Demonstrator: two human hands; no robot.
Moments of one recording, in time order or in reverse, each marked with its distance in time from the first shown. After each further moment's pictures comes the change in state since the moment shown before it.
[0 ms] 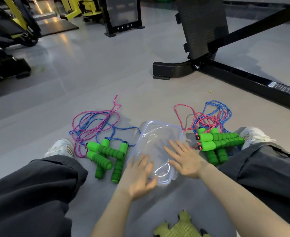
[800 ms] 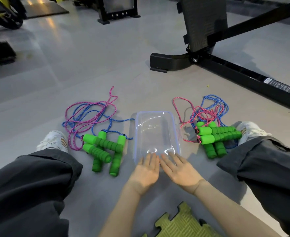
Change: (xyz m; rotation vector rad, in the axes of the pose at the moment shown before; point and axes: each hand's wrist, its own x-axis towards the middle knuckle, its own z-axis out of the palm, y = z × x) left_hand 0.011 0.013 0.028 0.231 -0.002 0.188; right_hand -0.013 -0.039 0.048 -0.366 0.702 -0.312
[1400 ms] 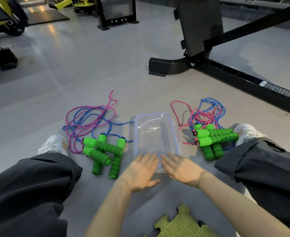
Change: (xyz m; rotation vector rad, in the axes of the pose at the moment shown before) left_hand -0.003 -0.022 -0.024 -0.003 -0.338 0.100; right_hand 0.006 0.027 -0.011 -0.039 -0.135 -0.159
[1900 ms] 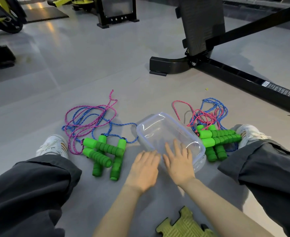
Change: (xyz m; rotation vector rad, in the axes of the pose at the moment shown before) left_hand 0.005 0.007 -0.008 -0.364 0.324 -0.086; right_hand 0.035 -0.028 0.001 0.268 -0.349 0.869
